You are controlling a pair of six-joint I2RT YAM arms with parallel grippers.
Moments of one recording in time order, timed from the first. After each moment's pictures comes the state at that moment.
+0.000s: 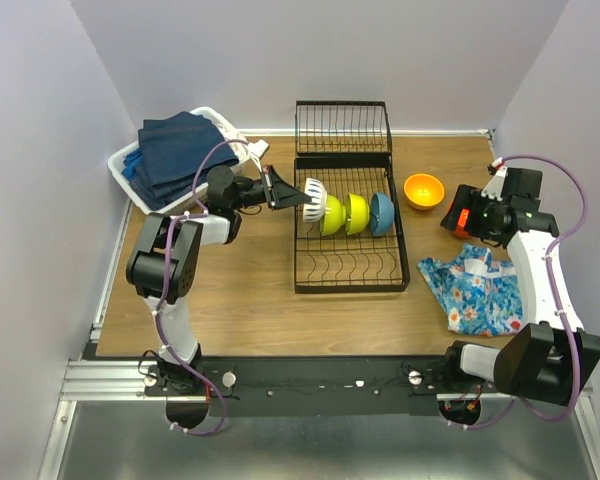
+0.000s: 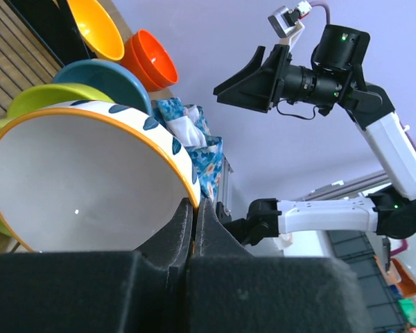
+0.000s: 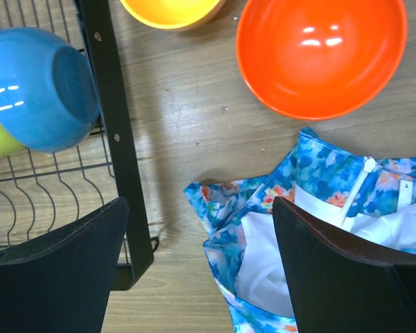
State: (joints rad) left arm -0.26 1.88 0.99 1.08 1.06 -1.19; right arm -0.21 1.23 1.06 -0.68 -0.24 0.08
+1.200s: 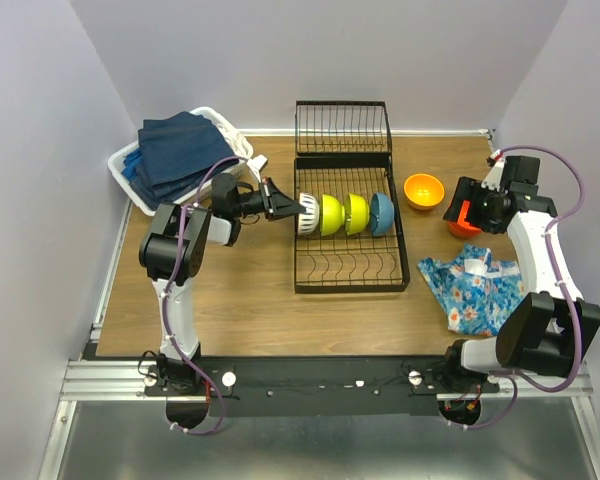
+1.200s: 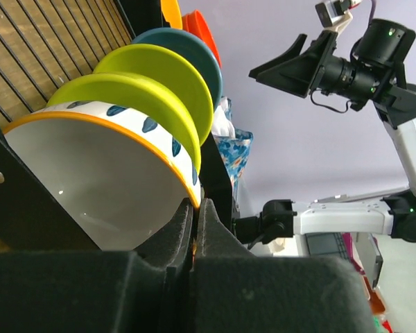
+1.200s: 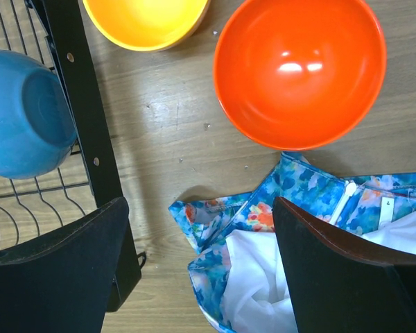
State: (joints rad) left arm -0.21 2.08 0.99 1.10 1.08 -1.20; right arm -0.22 1.37 1.16 -0.69 -0.20 0.05
